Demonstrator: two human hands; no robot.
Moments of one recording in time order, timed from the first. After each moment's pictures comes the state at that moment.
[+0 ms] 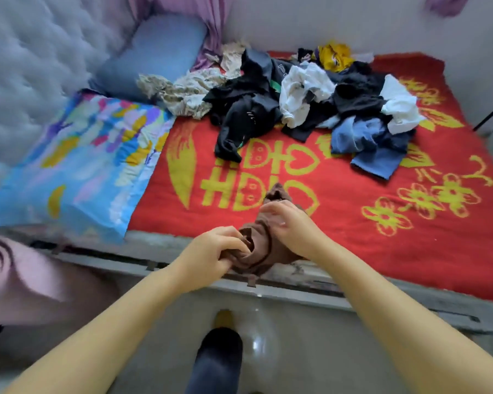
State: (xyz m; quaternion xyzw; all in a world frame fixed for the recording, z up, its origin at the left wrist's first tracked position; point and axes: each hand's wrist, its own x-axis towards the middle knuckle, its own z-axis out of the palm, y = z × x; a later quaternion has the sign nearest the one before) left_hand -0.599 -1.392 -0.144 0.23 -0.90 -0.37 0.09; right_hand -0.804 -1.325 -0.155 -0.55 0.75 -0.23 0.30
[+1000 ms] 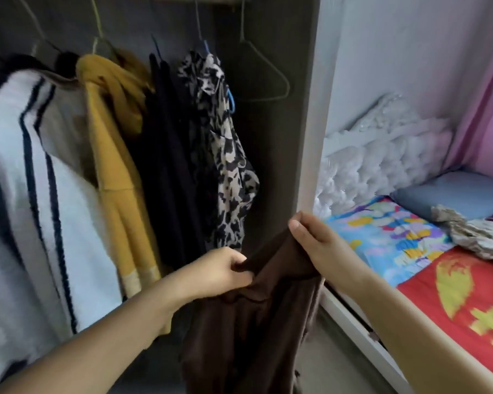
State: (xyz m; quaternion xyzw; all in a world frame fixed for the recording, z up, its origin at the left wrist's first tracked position) left_hand -0.007 -1.077 0.066 0.67 -0.61 -0.35 0.22; right_hand -0.197 -1.169 0.067 -0.78 0.26 -0.40 0.41
